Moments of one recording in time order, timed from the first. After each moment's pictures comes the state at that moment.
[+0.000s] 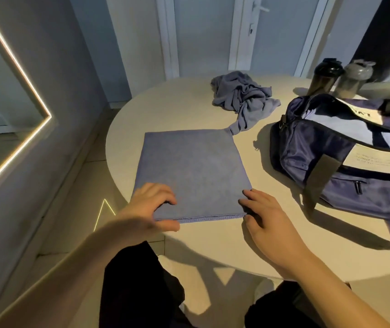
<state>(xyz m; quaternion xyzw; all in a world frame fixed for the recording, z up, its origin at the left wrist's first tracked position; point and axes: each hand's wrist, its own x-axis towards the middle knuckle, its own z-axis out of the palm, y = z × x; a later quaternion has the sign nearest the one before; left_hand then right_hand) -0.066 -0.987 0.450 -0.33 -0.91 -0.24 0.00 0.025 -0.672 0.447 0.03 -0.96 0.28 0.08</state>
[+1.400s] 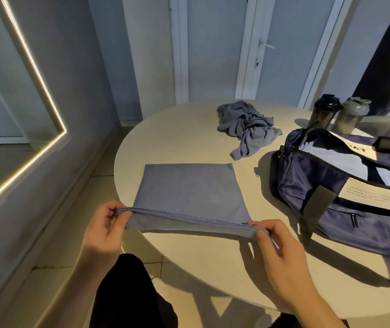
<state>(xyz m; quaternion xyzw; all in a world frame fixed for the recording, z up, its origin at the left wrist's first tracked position) -0.017 -1.009 0.454 -0.08 -0.77 -0.58 0.23 0.057 -0.676 0.468 -0.03 -0.82 0.54 0.17</state>
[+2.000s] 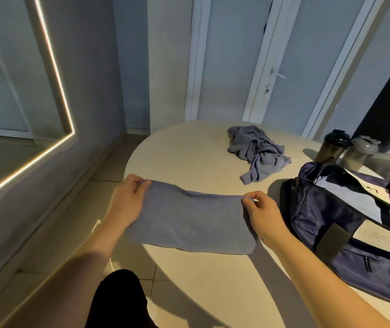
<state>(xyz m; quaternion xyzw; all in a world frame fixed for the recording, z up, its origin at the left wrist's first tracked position) -0.141 -1.009 0.480 0.04 -0.86 -0.47 0.19 -0.104 -0.683 0.496 -0.08 -0.85 0.51 0.10</state>
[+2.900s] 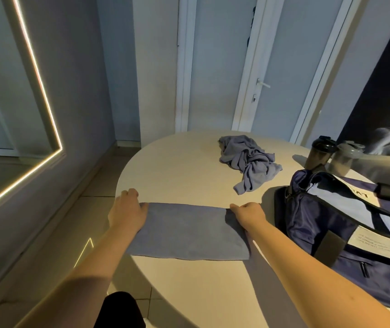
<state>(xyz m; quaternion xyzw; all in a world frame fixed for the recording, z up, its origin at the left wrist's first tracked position) -0.187 -1.004 0.469 0.09 -0.96 -0.23 0.13 -0.169 -0.689 0.489 -0.24 -0.88 0.40 0.01</state>
